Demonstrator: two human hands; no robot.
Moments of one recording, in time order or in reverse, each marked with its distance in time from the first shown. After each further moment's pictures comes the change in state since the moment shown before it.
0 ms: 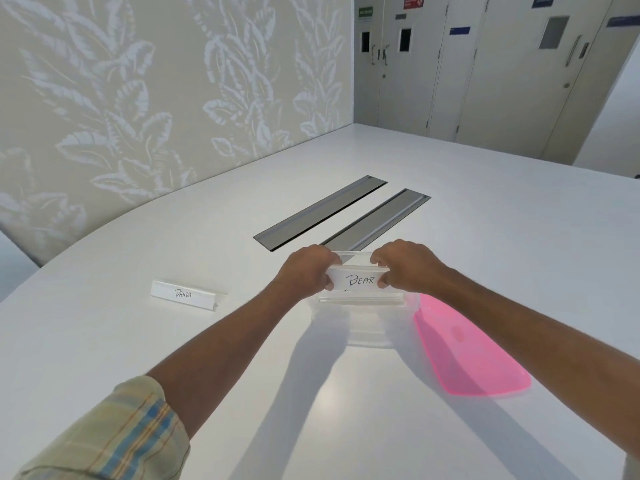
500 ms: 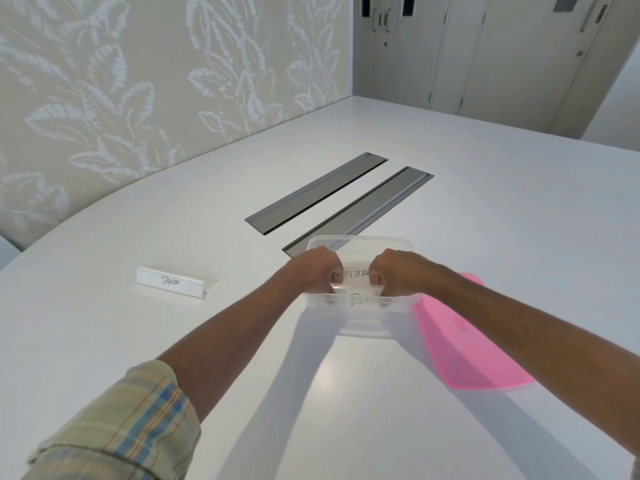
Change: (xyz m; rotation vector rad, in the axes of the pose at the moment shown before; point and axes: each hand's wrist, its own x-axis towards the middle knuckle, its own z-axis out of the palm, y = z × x) left_hand 0.034 -0.002 0.047 0.020 -0.264 0.066; right_hand 0.014 0.000 0.040 -0.076 -0.319 -0.050
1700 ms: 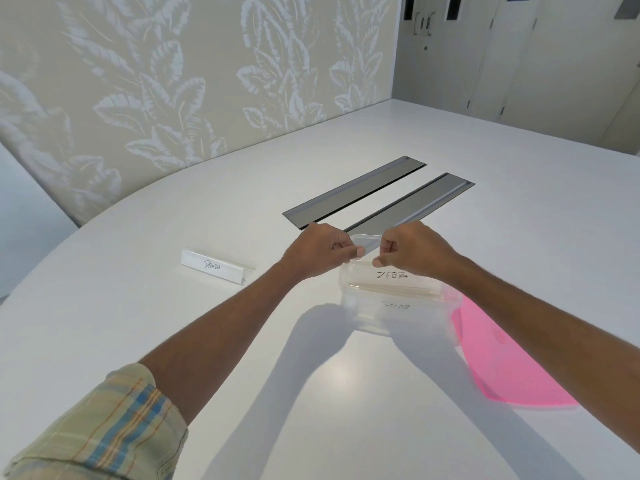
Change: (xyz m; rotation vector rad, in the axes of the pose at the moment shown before) left_hand -0.070 -0.039 -0.031 -0.577 0.422 -0.081; right_hand 0.006 -0.044 -0.044 0.383 0.363 0.021
